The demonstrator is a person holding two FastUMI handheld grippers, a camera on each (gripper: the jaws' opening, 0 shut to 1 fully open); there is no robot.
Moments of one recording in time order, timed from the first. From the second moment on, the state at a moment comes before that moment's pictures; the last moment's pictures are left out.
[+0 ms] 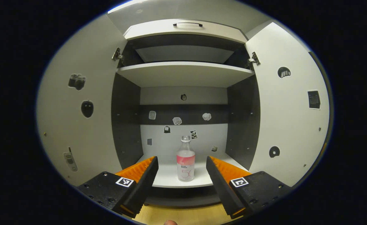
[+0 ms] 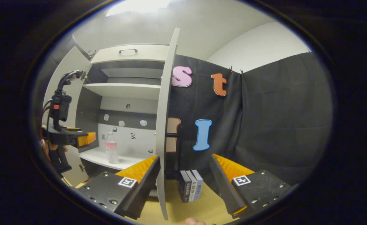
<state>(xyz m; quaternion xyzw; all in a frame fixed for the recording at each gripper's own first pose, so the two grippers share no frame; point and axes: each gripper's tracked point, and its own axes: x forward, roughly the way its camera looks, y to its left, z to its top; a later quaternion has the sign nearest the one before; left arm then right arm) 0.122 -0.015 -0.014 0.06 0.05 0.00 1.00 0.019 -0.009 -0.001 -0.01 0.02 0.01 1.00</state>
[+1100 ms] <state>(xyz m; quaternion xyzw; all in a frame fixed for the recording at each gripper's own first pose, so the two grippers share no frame) 0.270 -0.015 -0.078 0.02 0.13 0.00 0.99 -0.010 -0.063 -0.002 -0.03 0.02 -0.07 1.00</state>
